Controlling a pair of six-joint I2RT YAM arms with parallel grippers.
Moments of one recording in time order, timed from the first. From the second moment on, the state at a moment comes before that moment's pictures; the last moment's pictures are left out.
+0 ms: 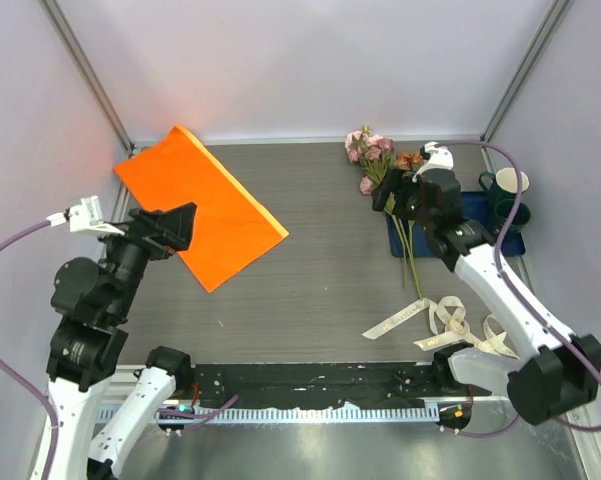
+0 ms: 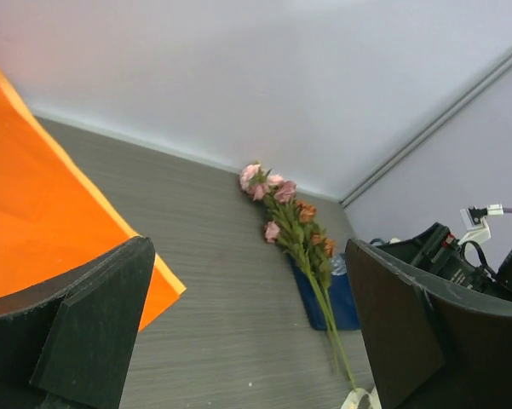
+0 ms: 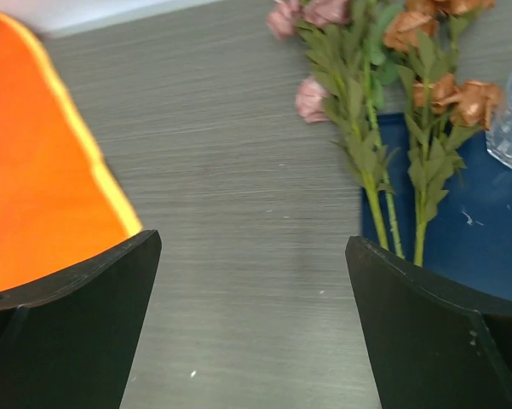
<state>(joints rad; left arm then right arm) -0.30 0.50 1.05 -0.43 -0.08 -0.59 0.32 1.10 0.99 -0.26 0.10 0.39</state>
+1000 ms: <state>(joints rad) -0.29 1.33 0.87 -0.38 -0.22 -0.74 0.59 2.24 1.57 0.19 -0.28 0.47</state>
